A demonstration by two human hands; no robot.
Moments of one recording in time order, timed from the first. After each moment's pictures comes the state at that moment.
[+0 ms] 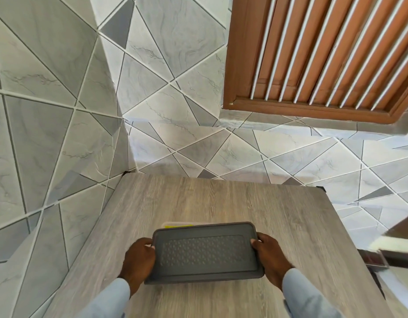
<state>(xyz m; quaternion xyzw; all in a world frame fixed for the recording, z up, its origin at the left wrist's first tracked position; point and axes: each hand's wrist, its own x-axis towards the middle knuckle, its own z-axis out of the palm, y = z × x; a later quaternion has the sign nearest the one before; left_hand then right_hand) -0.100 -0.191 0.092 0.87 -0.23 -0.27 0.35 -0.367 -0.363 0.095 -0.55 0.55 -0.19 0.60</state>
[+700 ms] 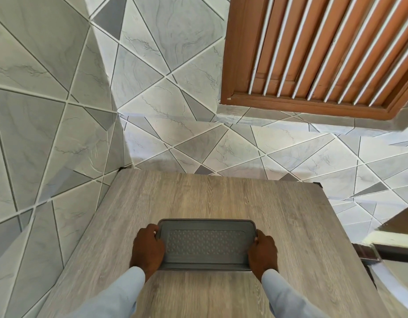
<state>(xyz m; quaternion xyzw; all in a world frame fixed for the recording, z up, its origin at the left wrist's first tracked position) -0.106 -0.220 0.072 0.87 -0.29 -0.20 0.35 -0.356 -0.360 0.059 -0.66 0.66 -0.17 0.32</state>
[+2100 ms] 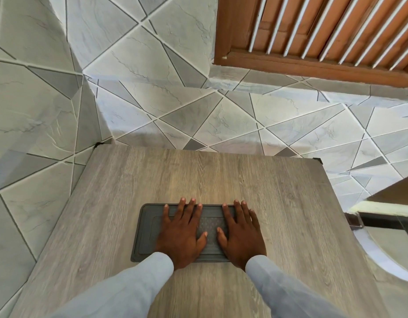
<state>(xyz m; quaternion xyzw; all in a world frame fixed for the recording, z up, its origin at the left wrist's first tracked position) -0.164 -0.288 0.035 0.77 -0.63 -0.05 0.04 -0.334 -0.370 0.045 -0.88 0.46 -0.01 0.07</state>
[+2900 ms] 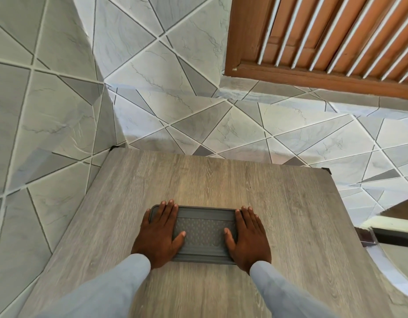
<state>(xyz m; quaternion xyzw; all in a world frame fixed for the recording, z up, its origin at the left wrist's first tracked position) -0.109 -0.243 0.034 0.81 -0.58 -0.06 0.06 -0.340 -0.365 0.046 -0.87 0.48 -0.07 0.11</state>
